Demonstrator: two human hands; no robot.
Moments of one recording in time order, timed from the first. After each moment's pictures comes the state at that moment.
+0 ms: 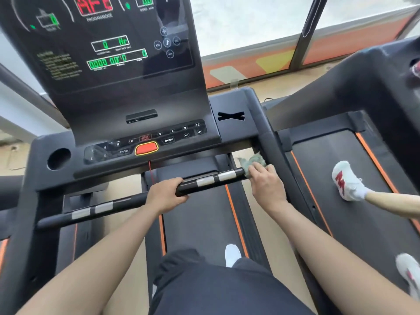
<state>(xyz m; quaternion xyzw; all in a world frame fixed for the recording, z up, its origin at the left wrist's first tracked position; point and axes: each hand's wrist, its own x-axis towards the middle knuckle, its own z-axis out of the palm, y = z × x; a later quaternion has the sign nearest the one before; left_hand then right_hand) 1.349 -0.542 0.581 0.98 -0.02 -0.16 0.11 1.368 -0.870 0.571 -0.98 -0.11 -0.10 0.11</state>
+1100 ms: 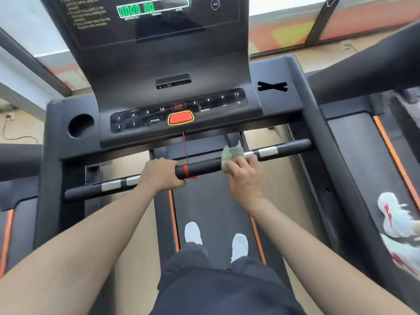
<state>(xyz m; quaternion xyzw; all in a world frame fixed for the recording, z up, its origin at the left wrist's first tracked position) 1.335 -0.433 0.576 0.98 -0.04 -0.17 -0.02 1.315 -0.698 0.566 -0.96 -0.16 -0.15 0.18</state>
